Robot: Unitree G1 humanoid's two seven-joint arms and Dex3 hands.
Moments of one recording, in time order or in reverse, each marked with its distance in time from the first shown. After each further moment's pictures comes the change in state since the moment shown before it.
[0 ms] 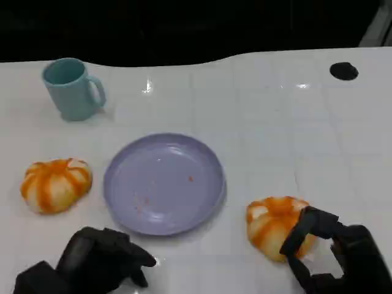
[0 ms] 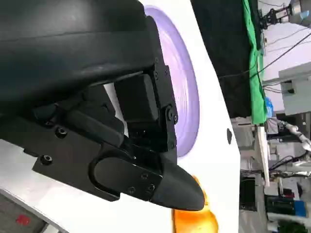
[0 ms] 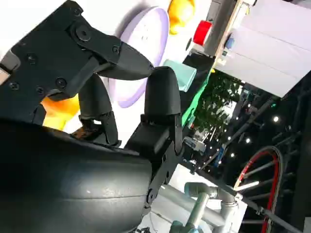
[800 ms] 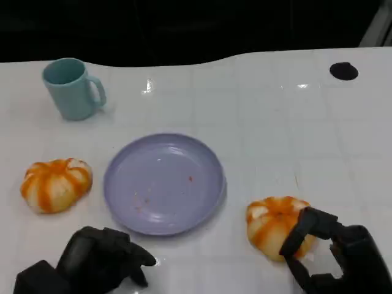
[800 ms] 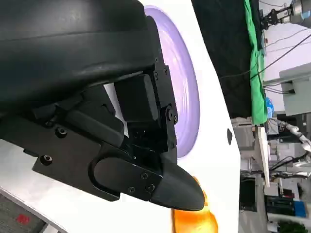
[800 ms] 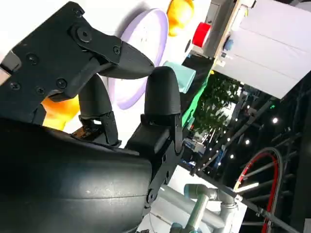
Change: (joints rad) left arm 0.000 -0.001 0.001 -0.006 0.001 0.007 0.000; right arm 0.000 0.000 0.003 0.000 0.010 0.000 0.017
